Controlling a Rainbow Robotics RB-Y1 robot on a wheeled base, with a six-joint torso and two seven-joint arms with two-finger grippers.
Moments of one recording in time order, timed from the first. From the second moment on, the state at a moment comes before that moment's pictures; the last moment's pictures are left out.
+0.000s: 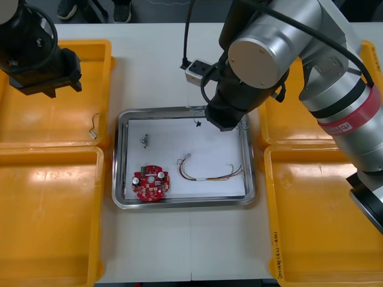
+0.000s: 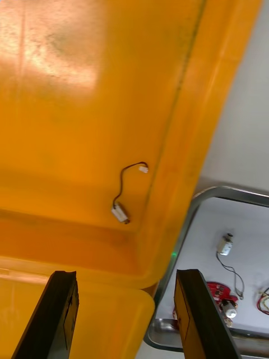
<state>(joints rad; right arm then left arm) -0.96 -0.43 0.51 -1.73 -0.71 1.79 1.65 -0.87 0.78 -0.16 -1.65 0.82 1.91 -0.83</state>
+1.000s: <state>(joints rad) -0.96 -0.38 0.80 -1.60 -0.61 1.52 1.70 -0.87 0.75 -0.19 -1.24 0.86 1.64 -0.83</state>
